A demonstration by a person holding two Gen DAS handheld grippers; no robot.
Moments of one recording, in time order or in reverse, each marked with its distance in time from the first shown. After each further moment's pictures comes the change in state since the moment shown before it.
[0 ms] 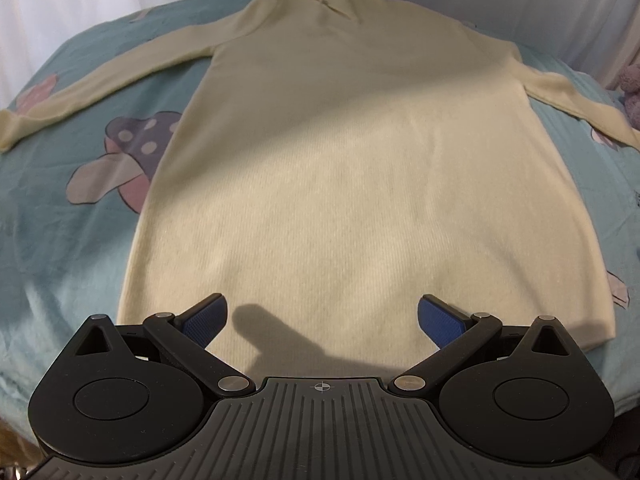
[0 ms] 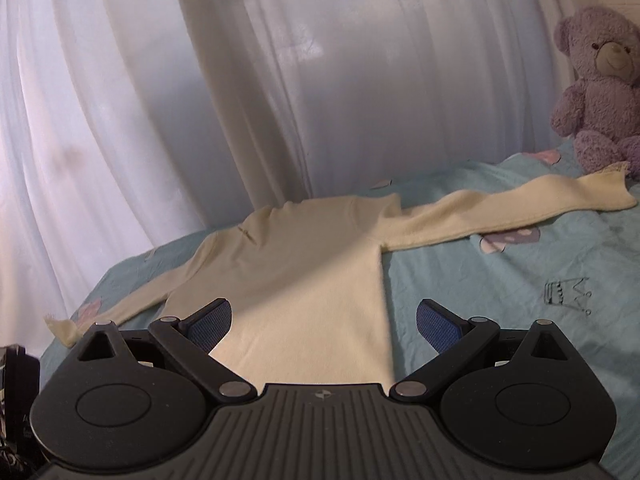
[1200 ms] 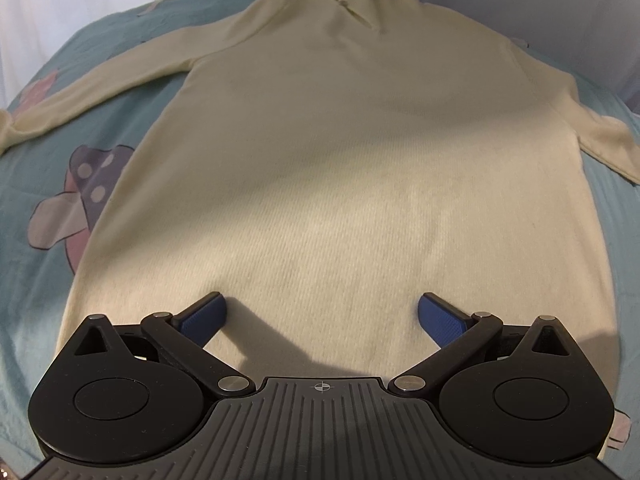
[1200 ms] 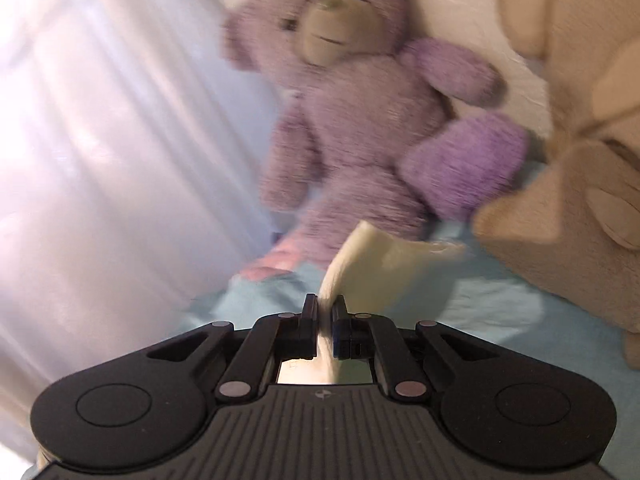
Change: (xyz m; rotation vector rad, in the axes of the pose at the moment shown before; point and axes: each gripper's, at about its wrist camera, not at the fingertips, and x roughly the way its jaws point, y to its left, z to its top) left arm 0.062 -0.042 0.072 -0.115 0.040 0.116; right arm 0.142 -0.206 0.118 0.362 -0.151 -0.299
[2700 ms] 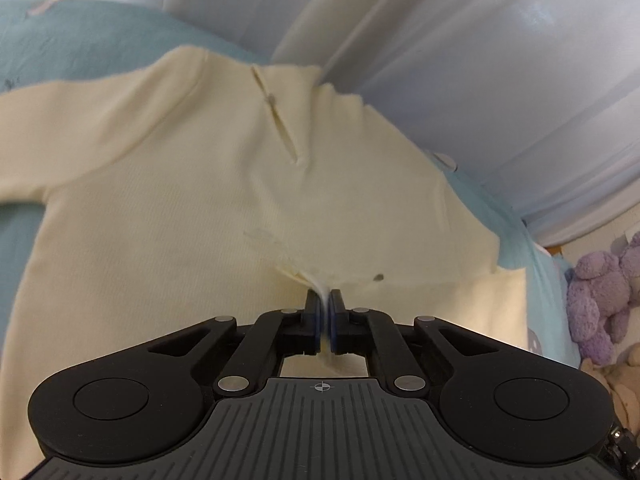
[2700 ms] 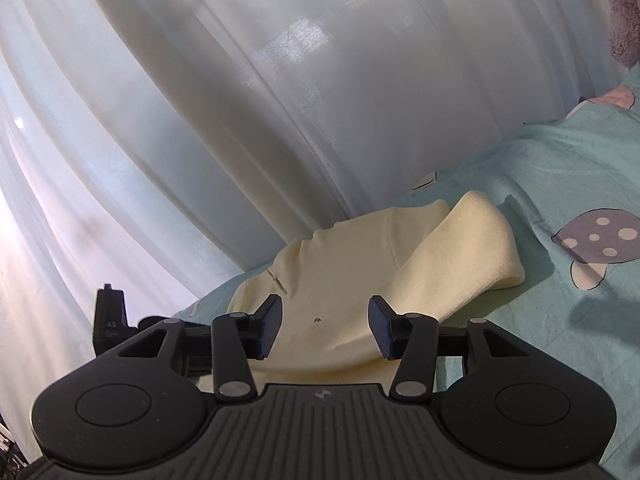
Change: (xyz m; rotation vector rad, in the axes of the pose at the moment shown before) left arm 0.044 0.031 0.162 -0.132 -0.065 -0.468; right arm -0.066 0.135 -0.132 -0.197 0.357 0.522
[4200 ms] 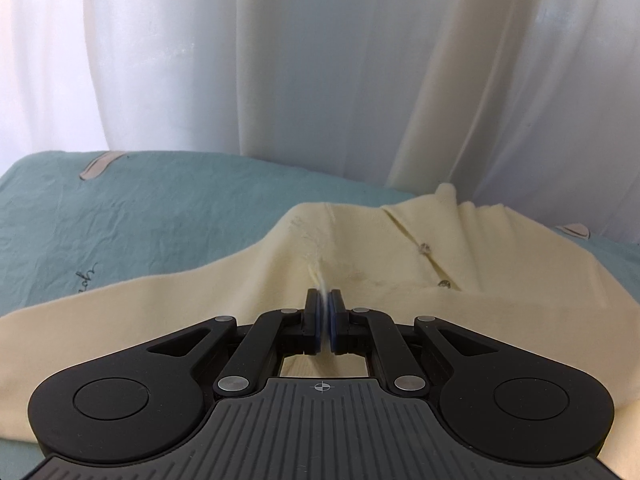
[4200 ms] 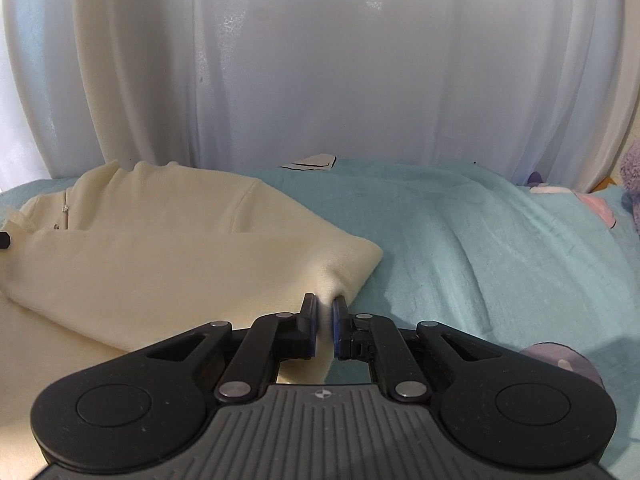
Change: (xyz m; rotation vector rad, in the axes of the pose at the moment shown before) left arm 0.041 0.056 0.050 0.211 -0.258 0.344; right arm 0.151 -0.012 0.028 -0.390 0.136 -0.541
